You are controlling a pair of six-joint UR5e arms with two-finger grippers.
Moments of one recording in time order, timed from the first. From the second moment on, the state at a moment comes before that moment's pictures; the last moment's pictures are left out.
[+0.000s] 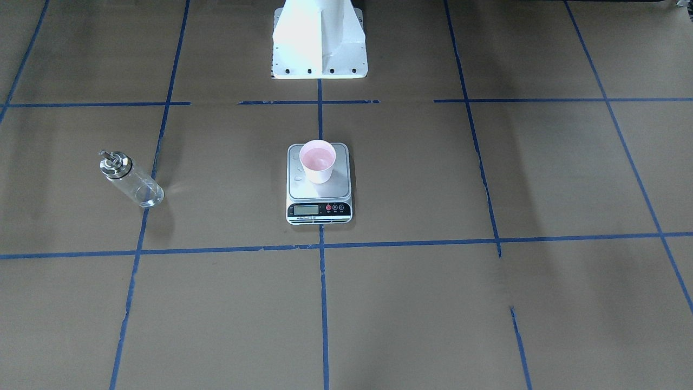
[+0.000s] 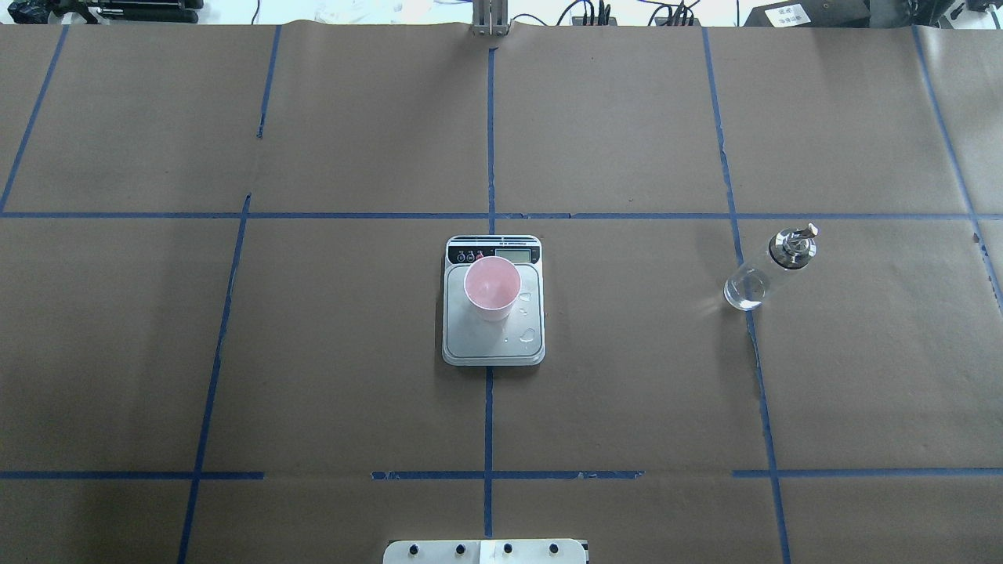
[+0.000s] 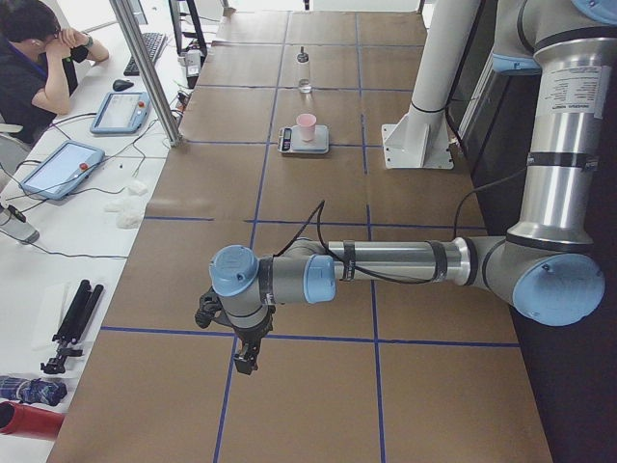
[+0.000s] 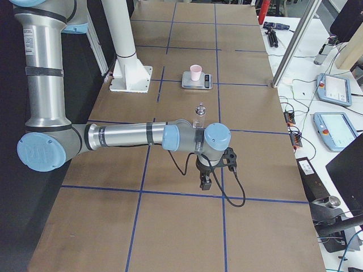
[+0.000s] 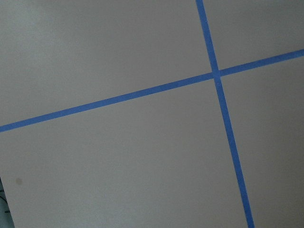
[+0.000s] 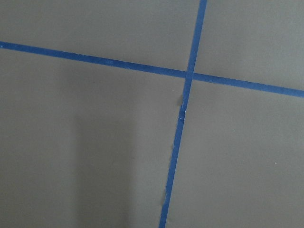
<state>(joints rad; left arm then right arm) -1.62 -1.62 -1.51 -1.52 -2.27 0.33 1.55 -1.58 1.65 -1.71 2.39 -0.18</state>
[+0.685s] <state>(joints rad) -1.62 -1.62 -1.53 -1.52 -2.27 0.32 1.58 -1.57 1.47 -1.48 2.41 -0.18</state>
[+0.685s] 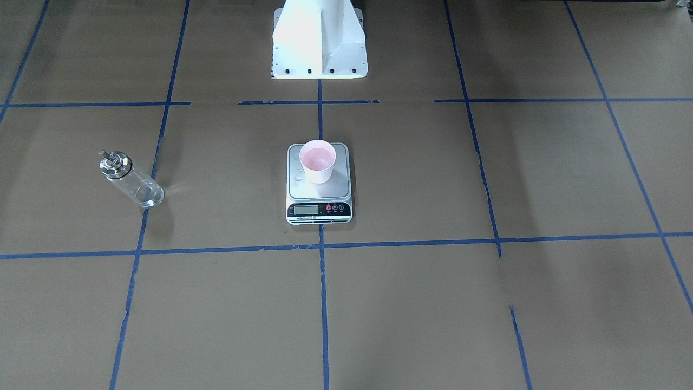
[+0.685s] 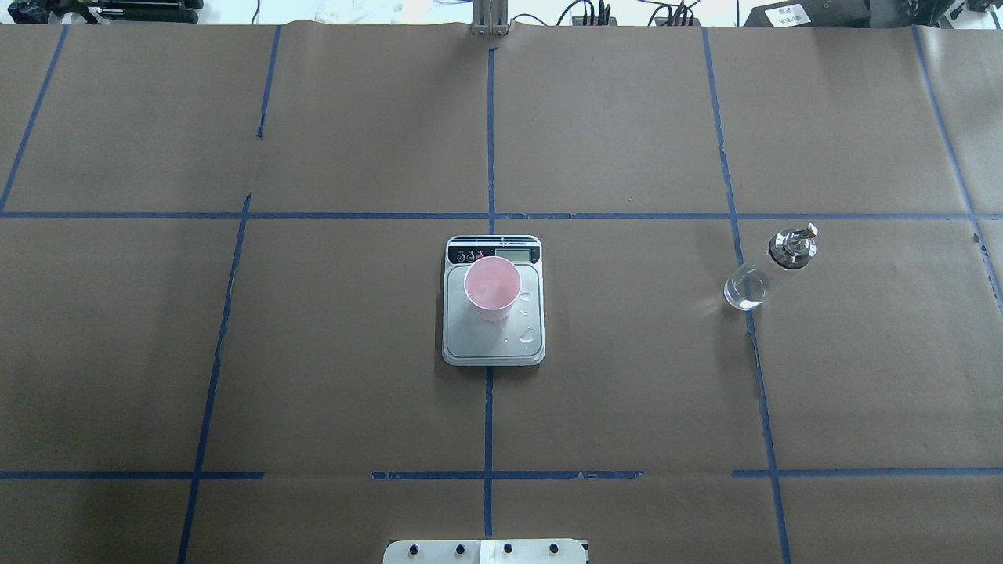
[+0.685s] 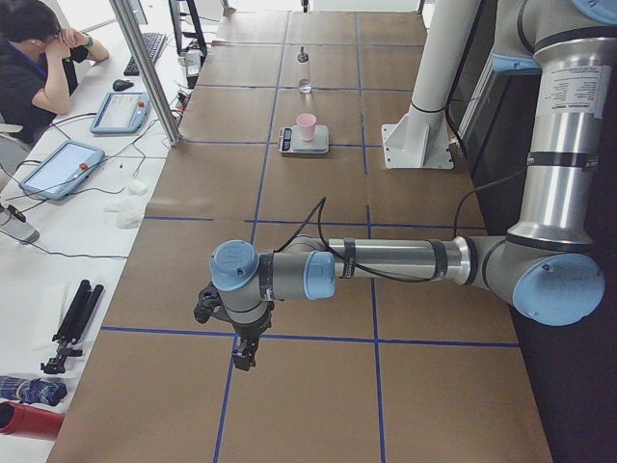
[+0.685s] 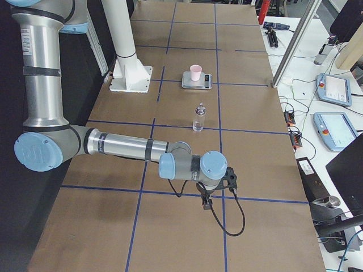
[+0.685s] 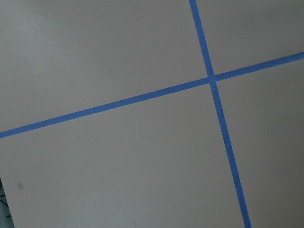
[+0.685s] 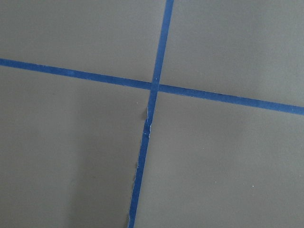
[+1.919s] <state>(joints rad) -1.63 -1.62 -1.58 -1.53 -2.28 0.09 1.59 -1.56 1.46 -1.39 2.37 0.01</state>
